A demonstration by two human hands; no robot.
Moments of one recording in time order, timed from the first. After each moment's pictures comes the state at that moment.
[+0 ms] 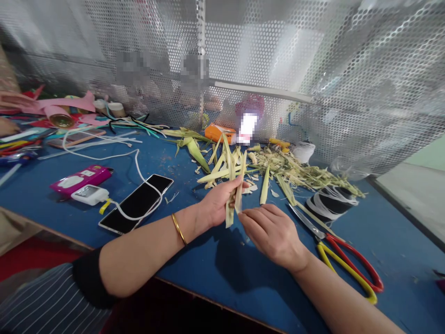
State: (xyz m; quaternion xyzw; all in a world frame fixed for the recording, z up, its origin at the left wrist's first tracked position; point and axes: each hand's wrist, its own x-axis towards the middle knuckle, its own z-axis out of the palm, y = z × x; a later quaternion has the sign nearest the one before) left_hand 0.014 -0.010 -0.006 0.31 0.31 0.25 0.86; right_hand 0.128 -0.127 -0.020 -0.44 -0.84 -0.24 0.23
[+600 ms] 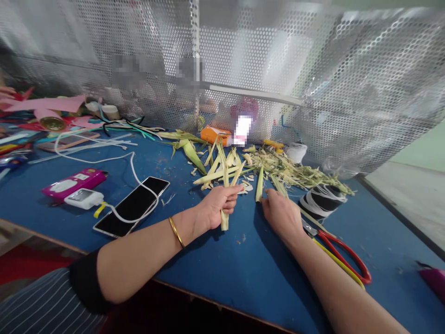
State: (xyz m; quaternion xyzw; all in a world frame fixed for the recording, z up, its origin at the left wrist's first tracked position) left_hand 0.012 -0.014 -0.011 0.39 0.30 0.23 0.84; right_hand 0.166 -0.104 -0.038 -0.83 -0.54 -0.16 0.04
